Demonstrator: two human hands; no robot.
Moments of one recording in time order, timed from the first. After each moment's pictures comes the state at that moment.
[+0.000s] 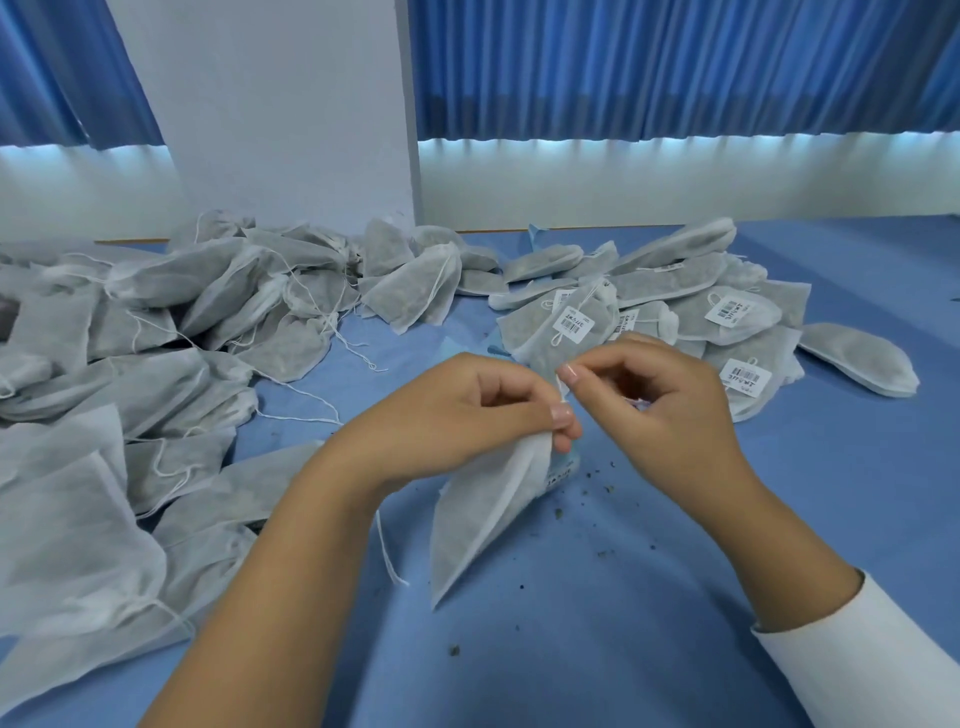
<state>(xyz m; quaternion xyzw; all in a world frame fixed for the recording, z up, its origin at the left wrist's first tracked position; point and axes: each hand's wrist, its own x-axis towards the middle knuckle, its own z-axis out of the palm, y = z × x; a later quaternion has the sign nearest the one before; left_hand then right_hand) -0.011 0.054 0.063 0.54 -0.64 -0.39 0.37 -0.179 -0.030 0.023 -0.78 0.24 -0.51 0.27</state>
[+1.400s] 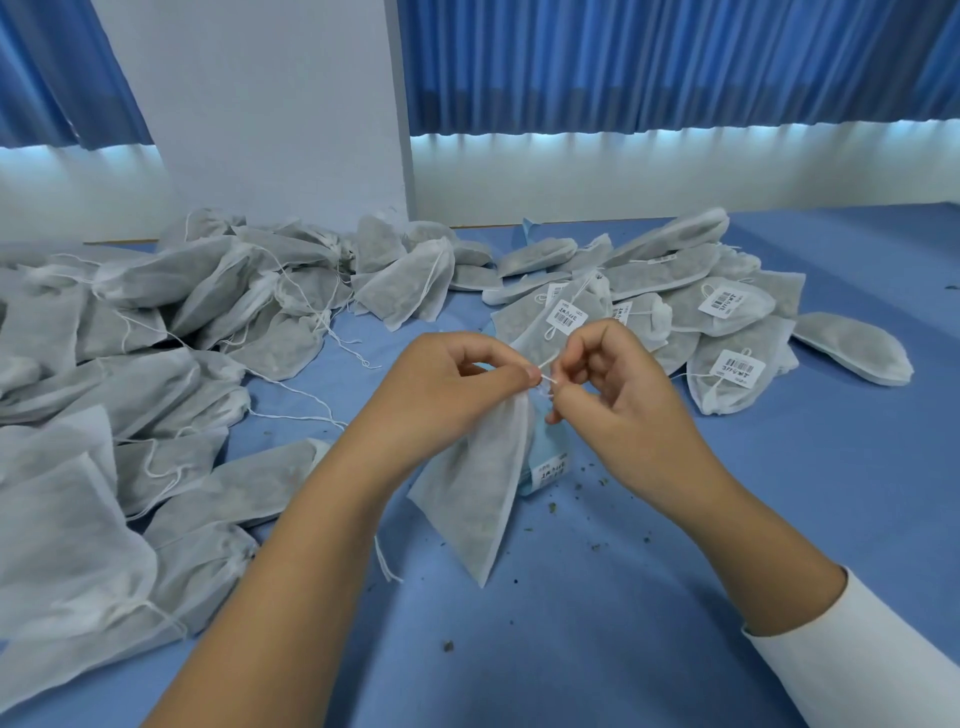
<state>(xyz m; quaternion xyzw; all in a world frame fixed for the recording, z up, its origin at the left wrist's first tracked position) -0.016 0.040 0.051 0.61 -0.53 -0.30 0.49 -0.167 -0.020 0.024 -0.71 0.24 -0.46 0.47</state>
